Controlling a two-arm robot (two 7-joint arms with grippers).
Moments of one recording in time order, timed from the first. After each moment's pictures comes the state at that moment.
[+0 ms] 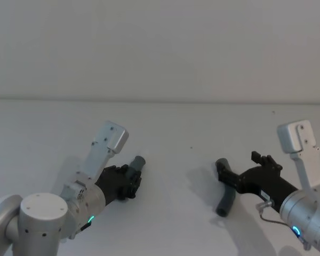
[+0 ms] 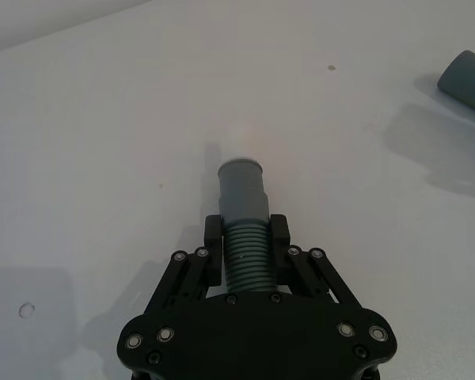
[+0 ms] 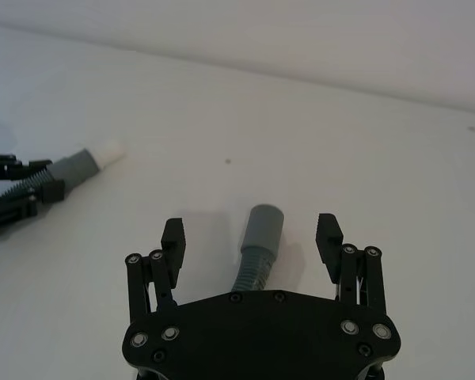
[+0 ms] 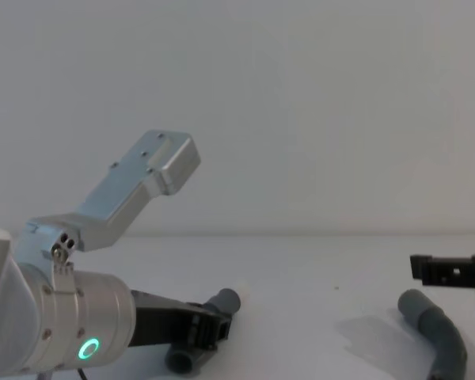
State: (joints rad) left arm -0.20 0.27 0.47 -1.68 -0.26 0.58 -0.08; right arm -0.05 0.39 -0.23 -1.93 0.31 0.50 0.10
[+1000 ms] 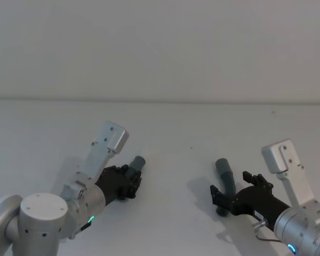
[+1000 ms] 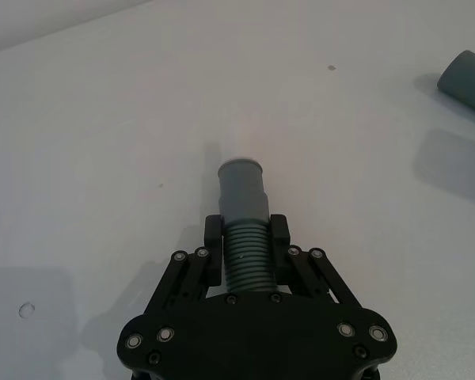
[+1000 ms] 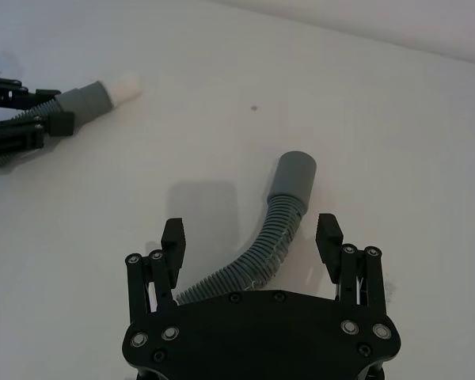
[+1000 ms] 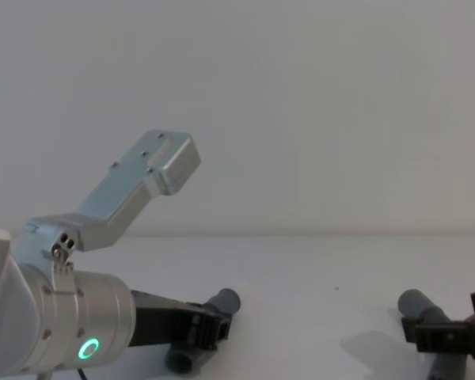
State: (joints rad) left arm -0.20 0.27 0.47 -1.68 -0.26 0.58 -0.08; right arm -0.08 0.41 -0.26 -1.90 0.26 0.50 0.16
